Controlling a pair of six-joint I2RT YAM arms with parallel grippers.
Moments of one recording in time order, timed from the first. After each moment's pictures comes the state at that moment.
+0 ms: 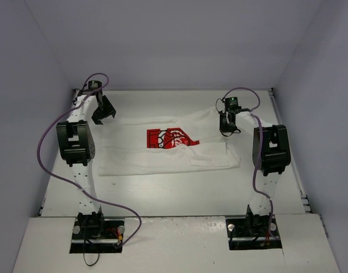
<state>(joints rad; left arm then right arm) 0.07 2.23 1.94 -0.83 -0.06 -0.56 0.14 2.01 1.36 -0.37 0.04 0.16</state>
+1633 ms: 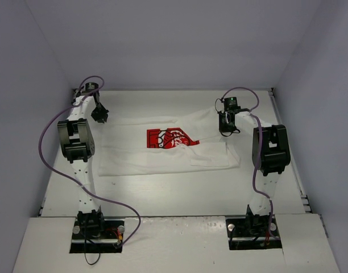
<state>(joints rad) 0.12 2.35 2.03 -0.83 -0.08 -0.62 0.15 2.01 1.36 -0.37 0.04 0.13</state>
